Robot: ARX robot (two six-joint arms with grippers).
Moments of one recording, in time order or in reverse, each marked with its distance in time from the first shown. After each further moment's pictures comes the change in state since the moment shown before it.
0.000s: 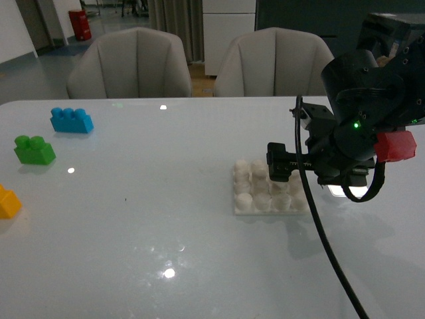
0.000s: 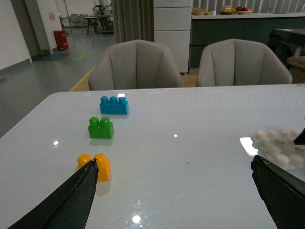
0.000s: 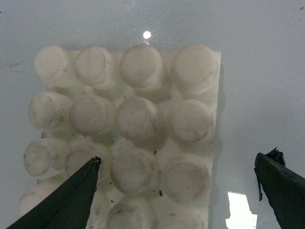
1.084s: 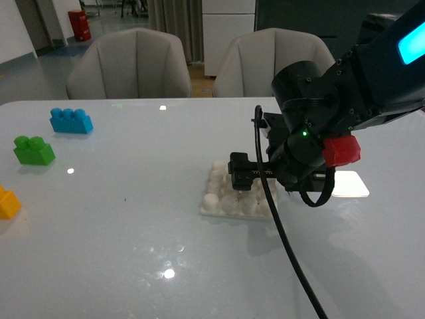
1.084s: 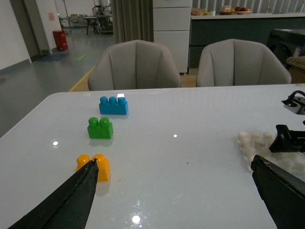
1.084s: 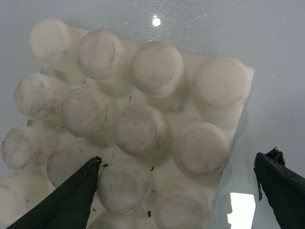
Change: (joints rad) left arm 0.000 0.000 0.000 0.000 0.000 0.000; right arm 0.117 0.095 0.131 -0.074 0.019 0.039
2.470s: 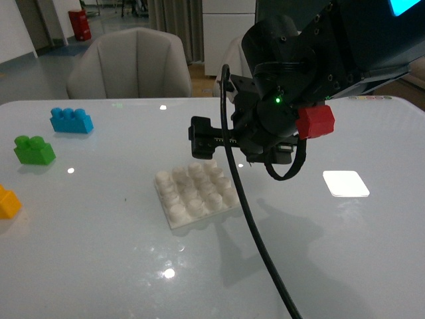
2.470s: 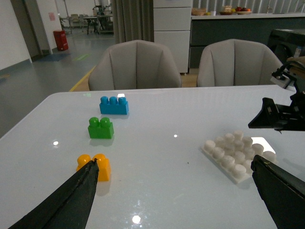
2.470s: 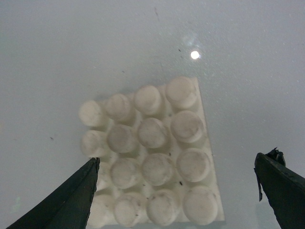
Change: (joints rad) left arm 0.000 0.000 0.000 0.000 0.000 0.000; right arm 0.069 -0.079 0.019 0.082 -0.082 0.039
